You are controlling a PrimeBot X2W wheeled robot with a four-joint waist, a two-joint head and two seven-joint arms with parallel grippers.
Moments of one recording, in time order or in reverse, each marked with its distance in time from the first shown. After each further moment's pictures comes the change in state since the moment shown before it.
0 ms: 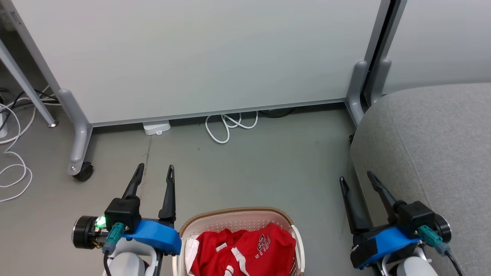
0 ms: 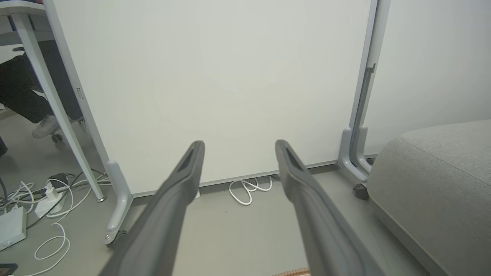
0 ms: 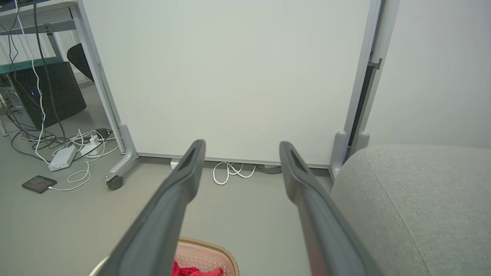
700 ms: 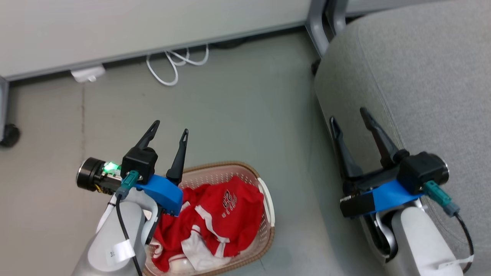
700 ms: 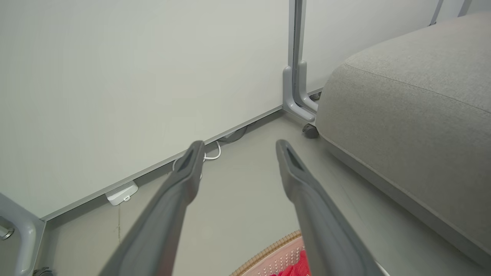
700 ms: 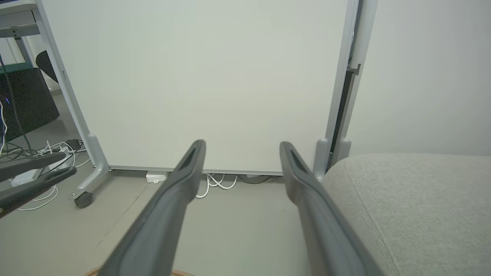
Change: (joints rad) left arm -0.285 0.084 -0.162 0.223 0.014 -0.040 -0.001; right arm -0.182 -0.002 0.055 -0.101 0.027 0.000 -0.001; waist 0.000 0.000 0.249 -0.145
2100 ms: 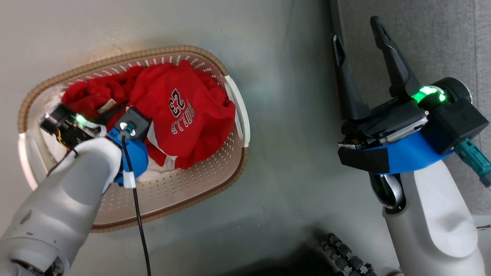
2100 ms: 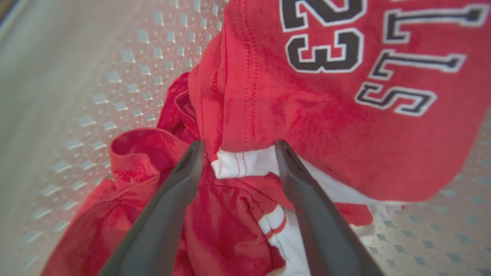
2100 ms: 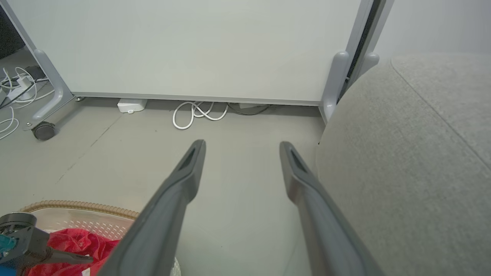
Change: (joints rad) left arm -0.497 0.155 -0.782 0.601 -0.272 -0.001 0.032; right arm -0.222 0.000 0.042 -0.181 0.022 0.000 0.000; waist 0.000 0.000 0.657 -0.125
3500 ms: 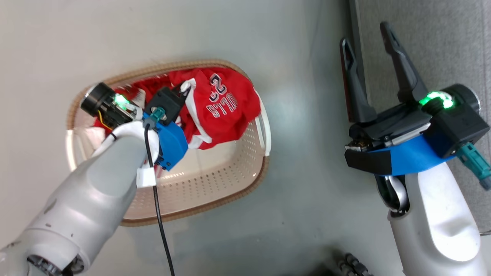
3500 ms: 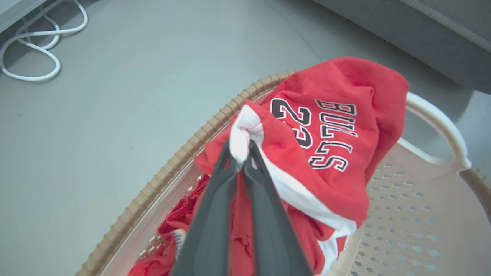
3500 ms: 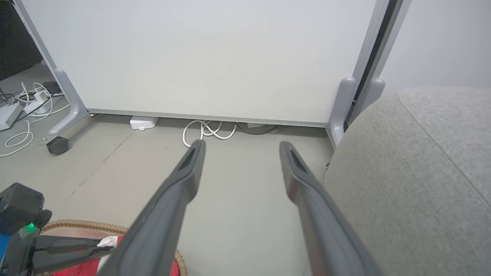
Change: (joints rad) left arm -0.041 -0.031 -0.052 -0.207 -0.168 0.033 -0.031; right arm 0.024 0.000 -0.038 0.000 -0.044 0.000 0.000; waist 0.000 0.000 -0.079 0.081
